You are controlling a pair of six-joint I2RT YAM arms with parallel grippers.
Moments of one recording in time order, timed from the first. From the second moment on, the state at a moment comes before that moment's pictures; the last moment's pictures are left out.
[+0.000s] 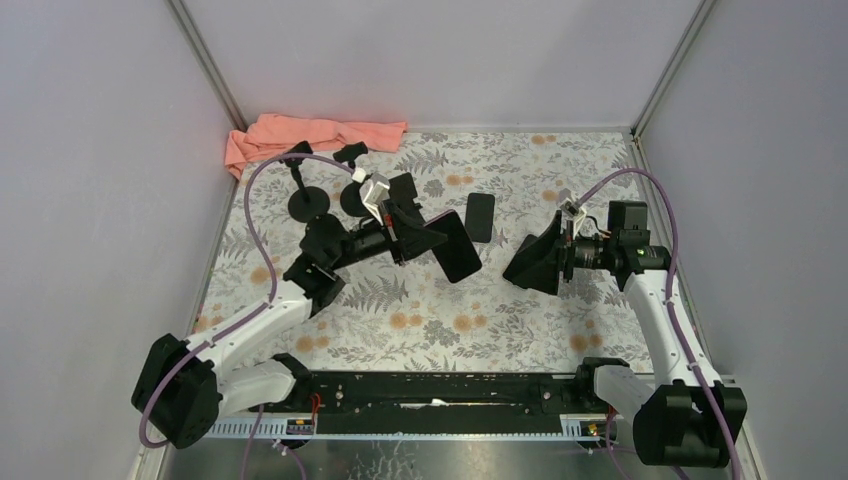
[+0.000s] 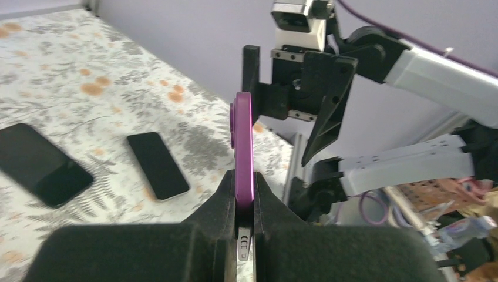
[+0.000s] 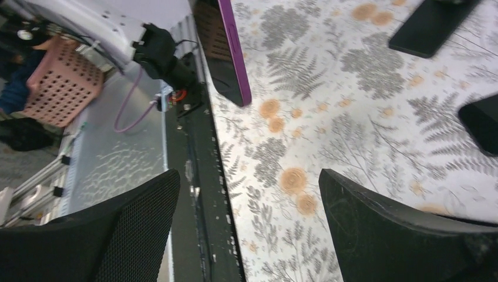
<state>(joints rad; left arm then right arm) -0.62 1.13 0.65 0.69 0.60 -0.66 -0.03 1.03 0.81 -0.66 -1.37 -0.36</state>
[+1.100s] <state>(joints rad) -0.30 1.28 1.04 0.13 0.66 -0.22 -0.07 0.99 0.75 -0.59 -0.98 -0.37</state>
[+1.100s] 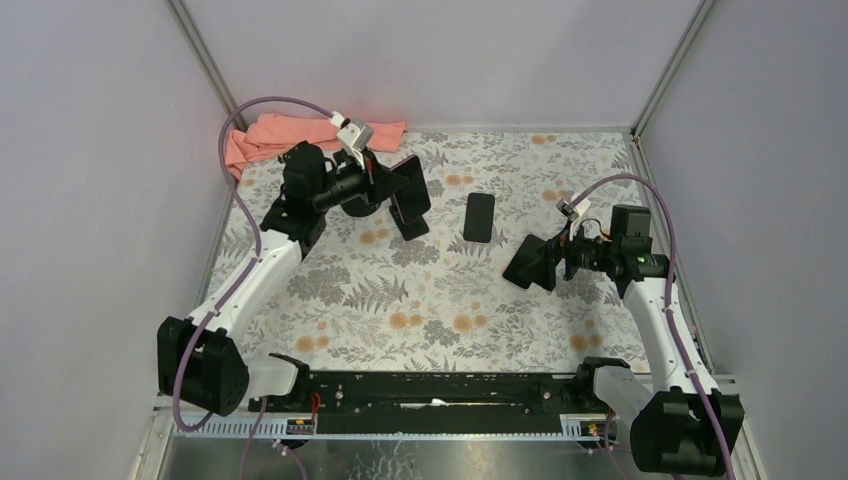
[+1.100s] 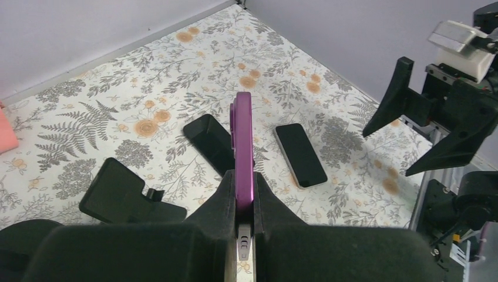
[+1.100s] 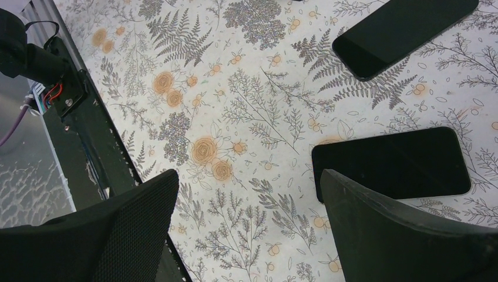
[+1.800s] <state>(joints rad) -0.20 1.61 1.22 0.10 0.74 -0.11 -0.07 0.99 0.75 -0.59 -0.98 -0.37</state>
